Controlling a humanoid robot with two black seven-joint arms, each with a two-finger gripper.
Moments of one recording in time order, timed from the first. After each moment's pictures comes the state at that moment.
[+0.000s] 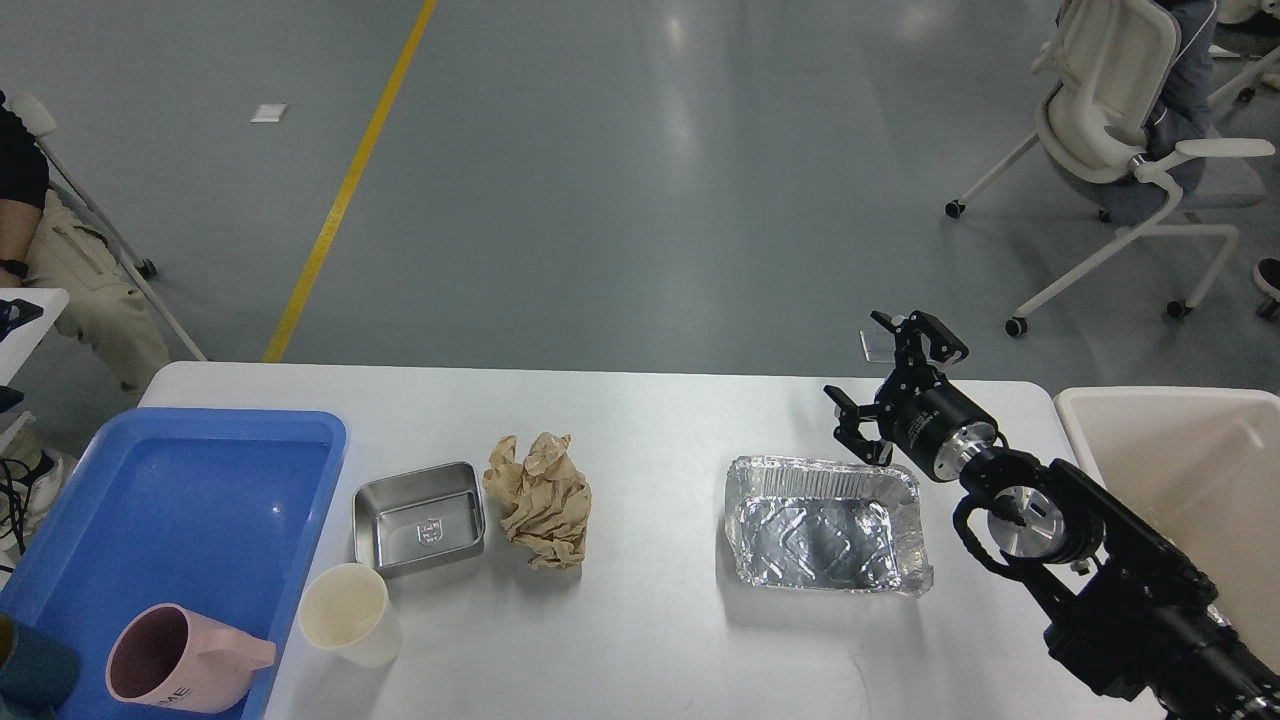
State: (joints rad) left arm -0.58 1.13 -0.41 -1.15 0.36 -0.07 -0.12; right arm 0.46 -0.24 1.02 0.97 -0.25 0.19 0.02
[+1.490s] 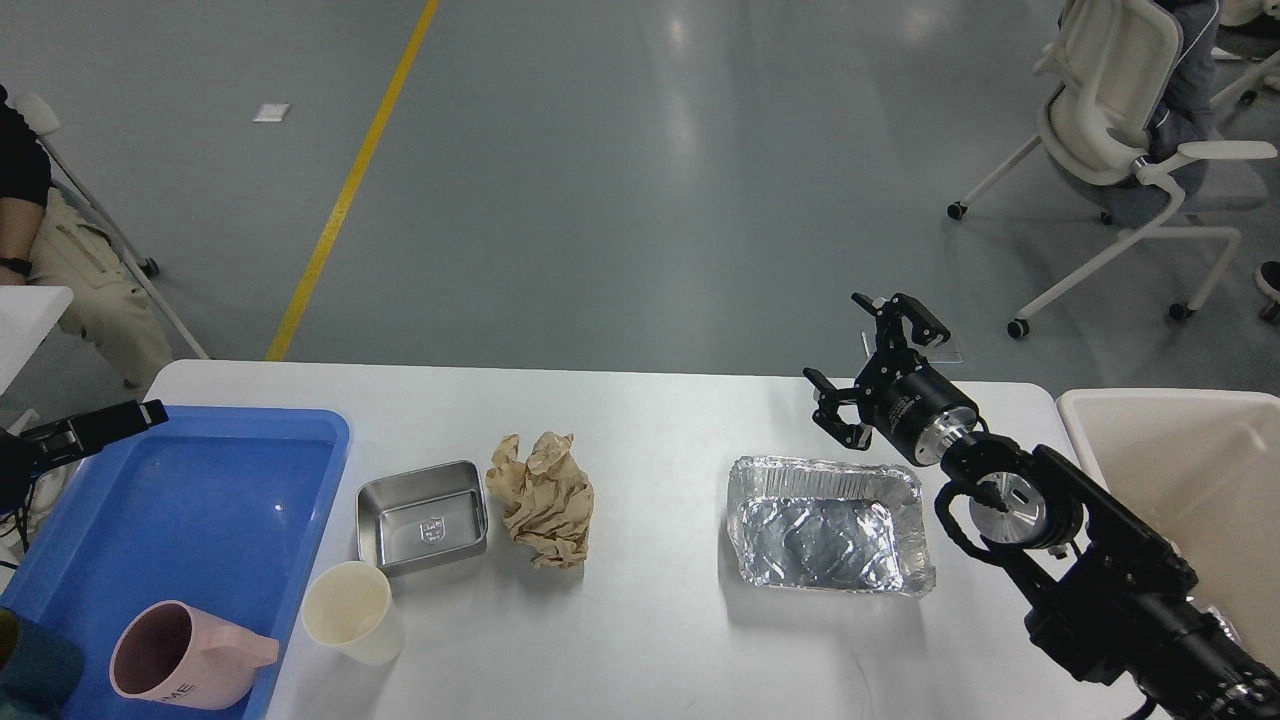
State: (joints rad) left arm -0.63 1.10 -0.33 -1.17 1.19 -0.20 -0.23; right arm 0.49 -0.21 1.03 0.99 -0.25 0.19 0.02
